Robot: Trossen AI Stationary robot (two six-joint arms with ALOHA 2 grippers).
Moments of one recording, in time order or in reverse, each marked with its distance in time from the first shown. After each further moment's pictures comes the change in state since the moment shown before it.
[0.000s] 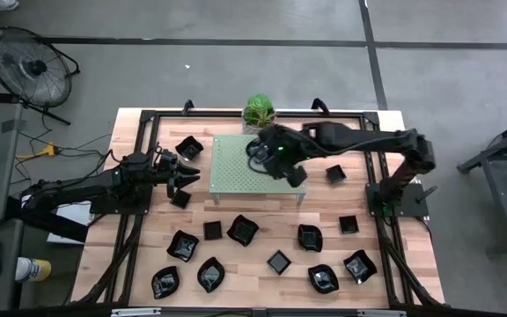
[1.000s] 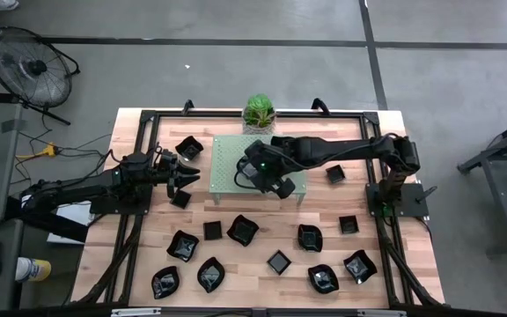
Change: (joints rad) left arm 0.000 0.000 0.000 0.000 -0.003 0.000; right arm 0.039 0.110 -0.076 0.116 -0.052 0.011
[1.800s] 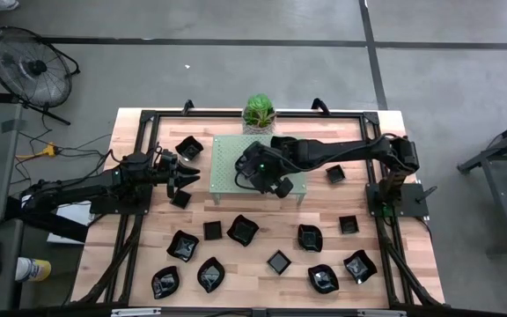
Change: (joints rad) left arm 0.000 0.000 0.000 0.000 0.003 0.000; right arm -0.013 0.001 -0.078 0.106 0.049 -0.059
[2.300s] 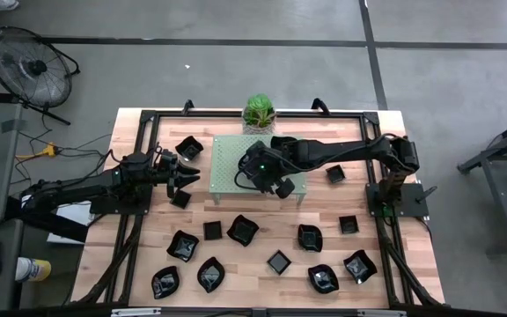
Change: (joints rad) left arm 0.000 0.000 0.000 0.000 -0.001 0.000; right arm 0.000 0.000 0.000 -0.044 0.013 0.077
